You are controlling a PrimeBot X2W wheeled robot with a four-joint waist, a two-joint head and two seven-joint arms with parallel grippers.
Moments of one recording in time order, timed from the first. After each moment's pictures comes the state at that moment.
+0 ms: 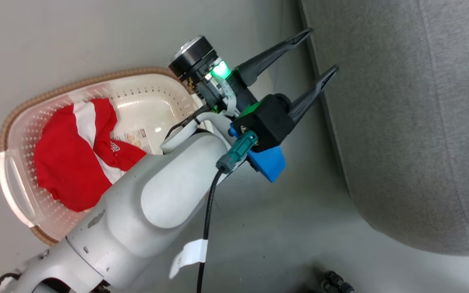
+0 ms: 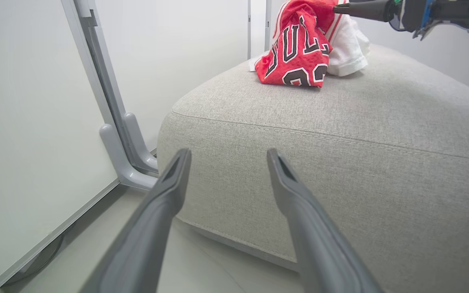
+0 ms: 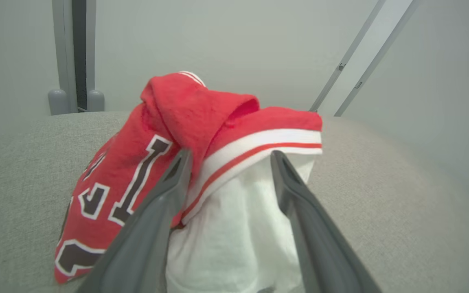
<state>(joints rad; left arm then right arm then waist) -0.97 0.12 -0.89 0.42 -0.15 -0.09 -0.26 -0.75 -0.40 -0.45 0.52 0.13 0.13 -0.26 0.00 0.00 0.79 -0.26</state>
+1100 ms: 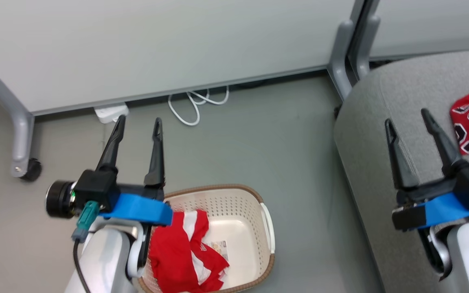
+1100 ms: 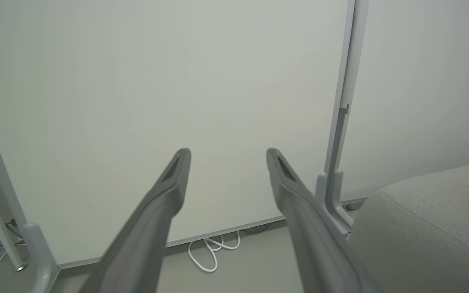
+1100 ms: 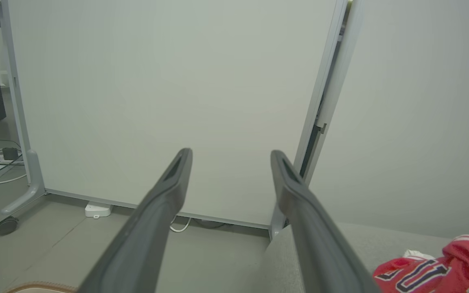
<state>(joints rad) -0.34 0.11 -0.26 0.24 -0.21 0.02 -0.26 -0.30 -0.23 0.03 0.17 0.08 0.13 -0.26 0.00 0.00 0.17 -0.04</state>
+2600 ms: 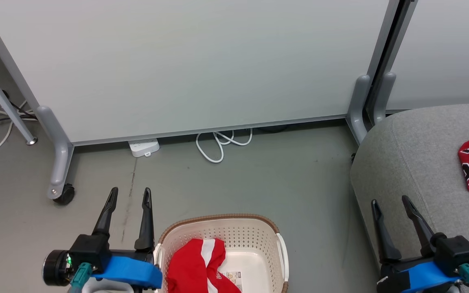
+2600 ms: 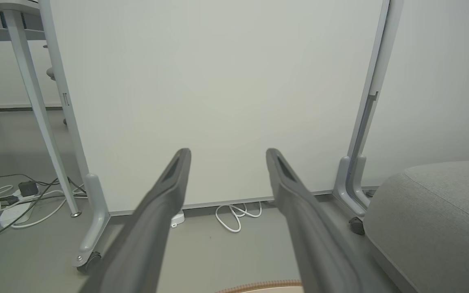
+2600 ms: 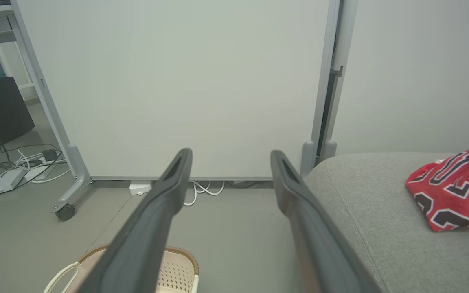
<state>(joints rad) -0.04 0.05 -0.08 0.21 -0.14 -0.09 -0.26 -0.01 -0.08 -0.01 0.20 0.11 0.13 -0.26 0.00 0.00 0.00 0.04</state>
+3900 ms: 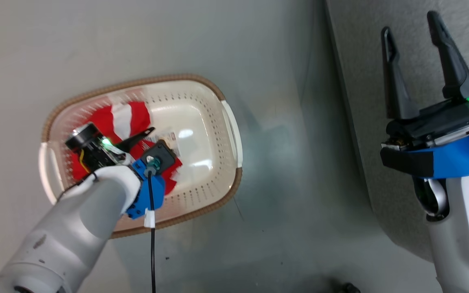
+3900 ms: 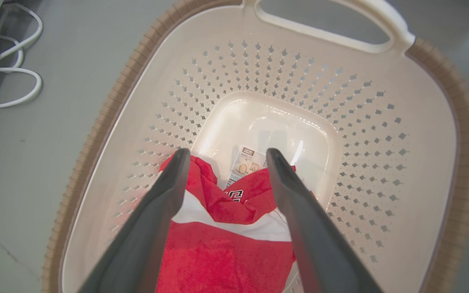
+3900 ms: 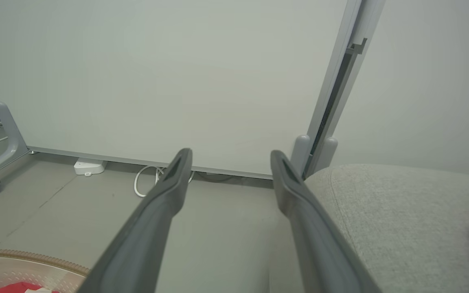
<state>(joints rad) -0.89 0.24 -1.05 1.11 -0.19 -0.13 -0.23 -0.52 -0.16 0.09 0.02 0.11 0.13 -0.26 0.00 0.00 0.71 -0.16</state>
